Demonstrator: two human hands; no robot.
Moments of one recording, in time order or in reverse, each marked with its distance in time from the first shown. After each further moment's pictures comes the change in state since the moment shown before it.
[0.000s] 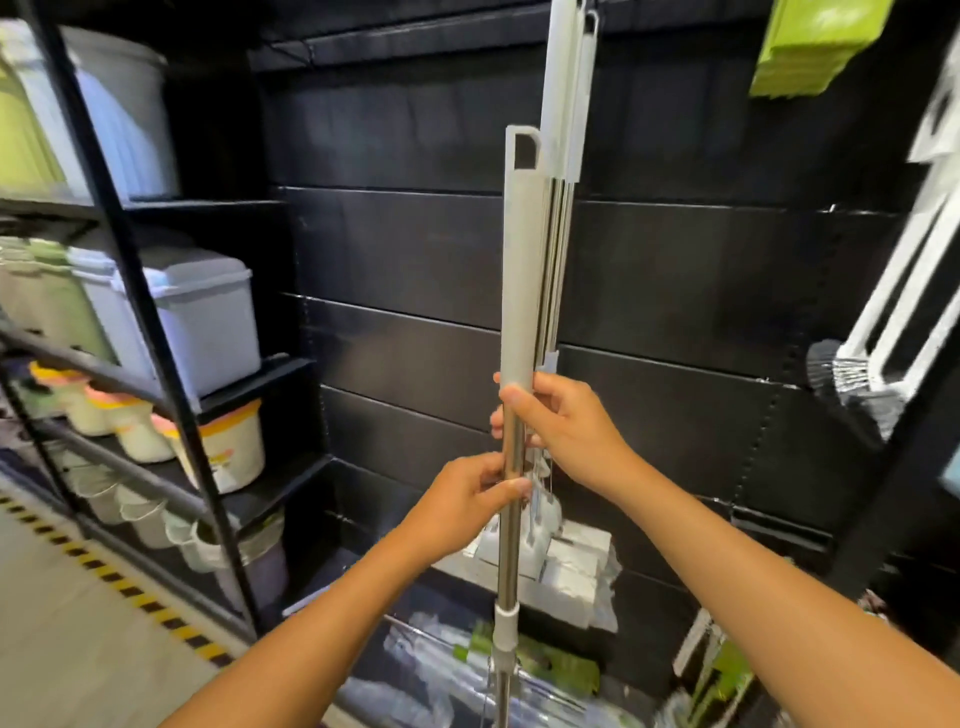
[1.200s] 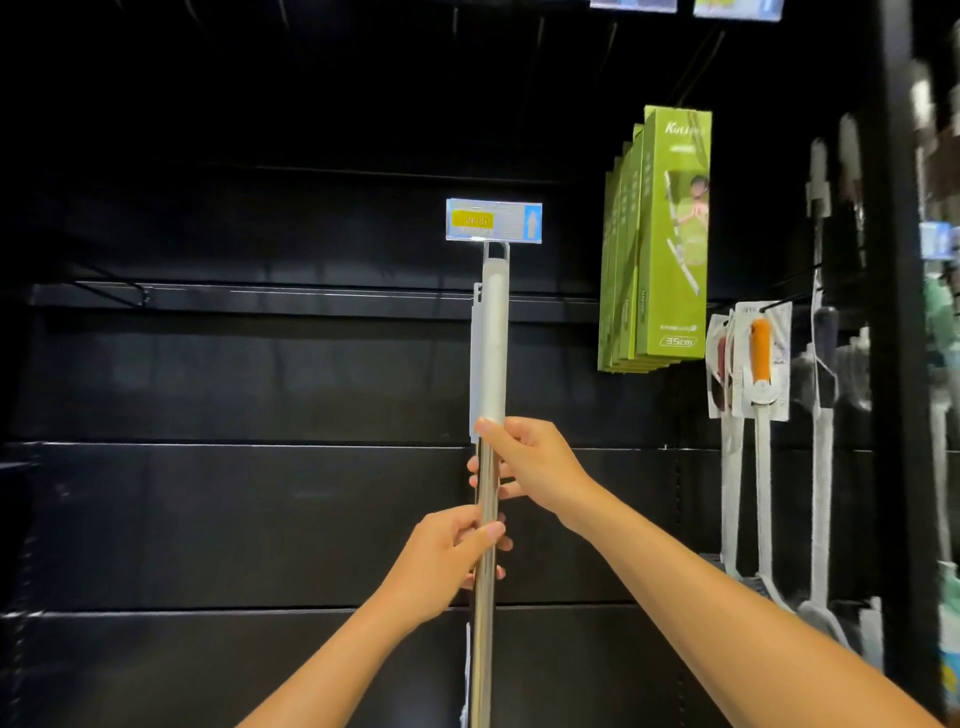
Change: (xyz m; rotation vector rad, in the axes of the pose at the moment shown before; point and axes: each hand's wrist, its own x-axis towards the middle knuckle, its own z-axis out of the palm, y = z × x) left_hand 0.255 0.062 -0.134 -0.284 -0.224 0.373; right_hand 0.224 -0.118 -0.031 -0.307 0.478 -0.045
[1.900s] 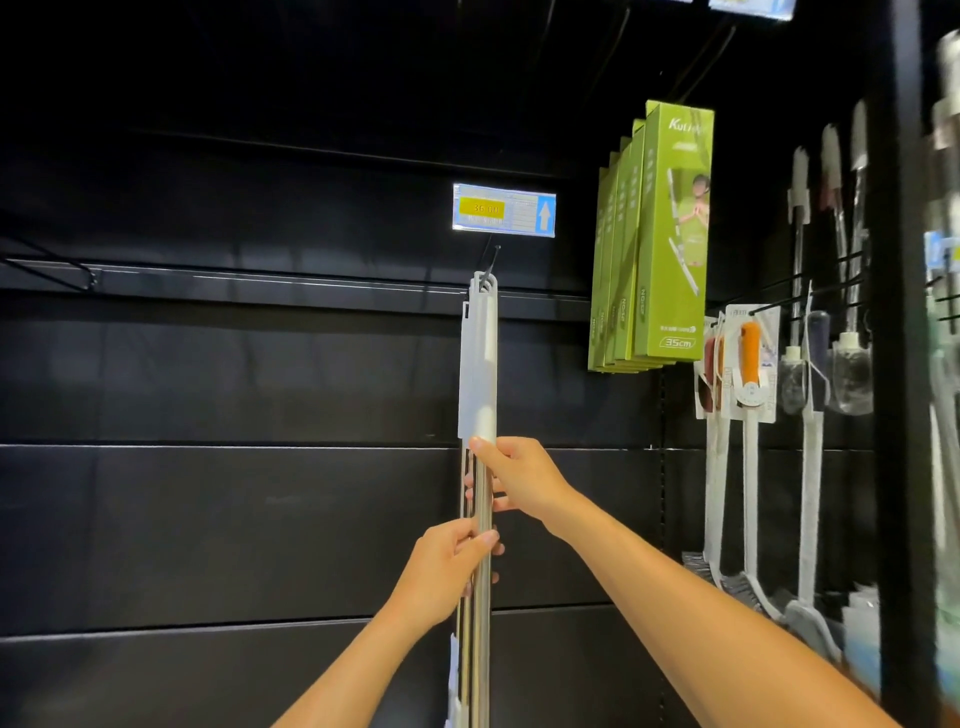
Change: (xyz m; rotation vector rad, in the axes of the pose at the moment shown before) left_hand 0.030 -0.034 0.003 0.035 0.021 -0.091; right_hand 0.043 0.040 0.016 -0.117 0.082 0.162
